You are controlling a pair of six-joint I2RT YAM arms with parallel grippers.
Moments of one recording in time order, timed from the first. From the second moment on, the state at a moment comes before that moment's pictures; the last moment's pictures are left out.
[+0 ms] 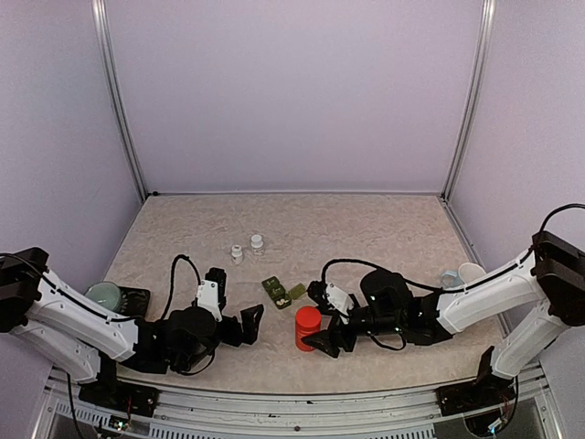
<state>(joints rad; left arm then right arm) -1.28 1.40 0.36 0.60 -0.75 -0.56 1.08 1.52 0.55 0.46 -0.15 -0.01</state>
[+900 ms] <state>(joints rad) -1.28 1.38 0.36 0.60 -0.76 -0.56 1.08 1.60 0.58 0.52 -0.17 -0.02</state>
